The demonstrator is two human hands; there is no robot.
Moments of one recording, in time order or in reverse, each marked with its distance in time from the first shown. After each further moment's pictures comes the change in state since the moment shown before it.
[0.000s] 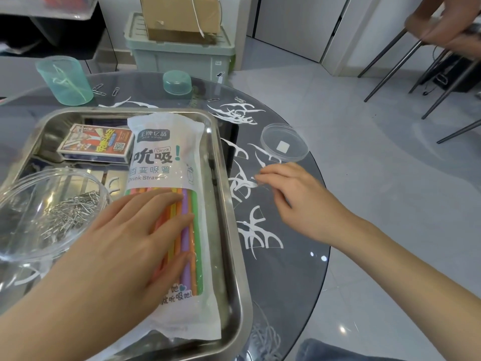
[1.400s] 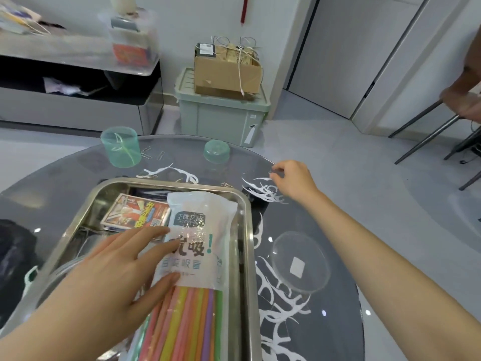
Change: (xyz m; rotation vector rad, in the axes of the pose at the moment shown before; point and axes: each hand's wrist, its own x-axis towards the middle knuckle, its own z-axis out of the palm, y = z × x) left_hand 0.036 -0.071 -0.021 -0.016 -0.065 -0.275; right_hand 0.225 0.069 0.003 0.092 0.092 0.299
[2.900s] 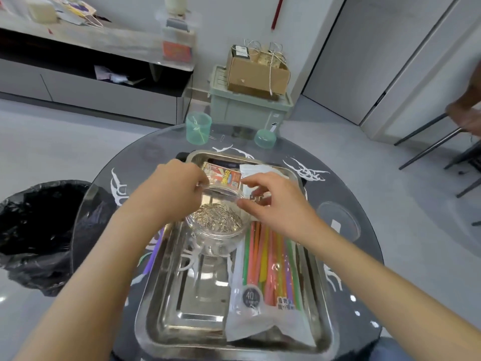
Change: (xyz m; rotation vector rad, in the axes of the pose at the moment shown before) left_hand -0.022 -0.067 -0.044 -0.190 -0.090 -0.285; right_hand -0.198 -0.197 -0.012 0.260 -0.168 -0.267
